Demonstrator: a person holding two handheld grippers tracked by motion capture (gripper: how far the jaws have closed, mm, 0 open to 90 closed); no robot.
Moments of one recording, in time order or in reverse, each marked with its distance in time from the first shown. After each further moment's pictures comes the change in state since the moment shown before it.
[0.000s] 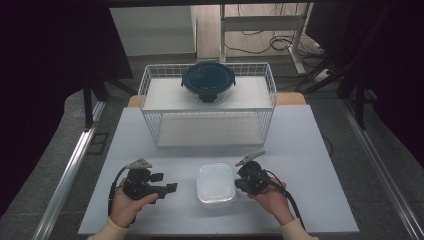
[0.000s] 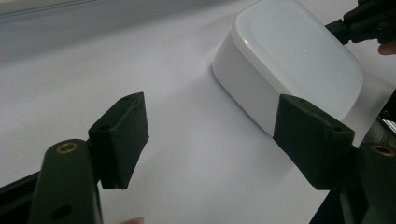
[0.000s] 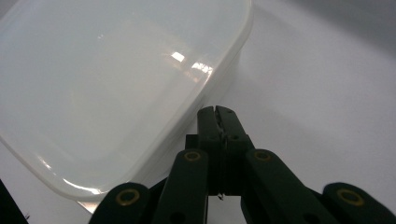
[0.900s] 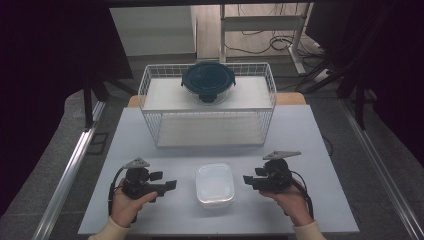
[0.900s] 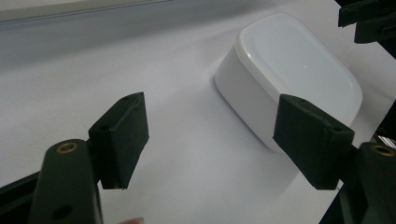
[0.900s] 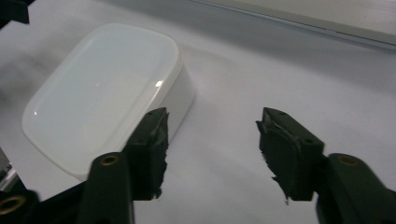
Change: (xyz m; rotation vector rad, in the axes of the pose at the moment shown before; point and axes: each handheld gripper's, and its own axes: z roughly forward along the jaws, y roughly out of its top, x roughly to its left) left arm 0.004 -0.002 0.000 -0.052 -0.001 -0.037; right arm -0.032 -0.026 -0.043 -0.242 0.038 0.172
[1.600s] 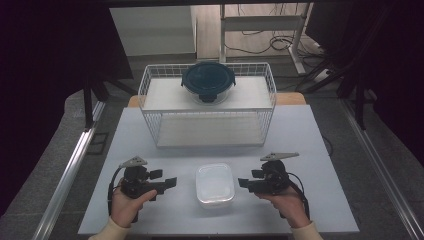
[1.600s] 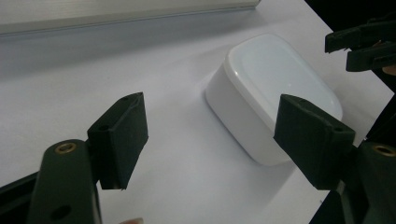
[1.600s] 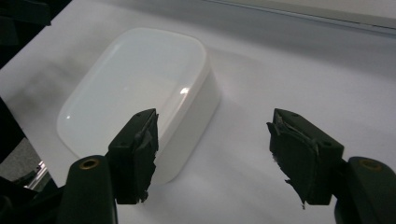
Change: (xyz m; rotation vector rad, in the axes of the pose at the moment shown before) left arm -0.008 0.005 -0.007 -0.047 -0.015 -0.035; right arm 0.010 -0.001 0.001 -0.005 0.065 0.033
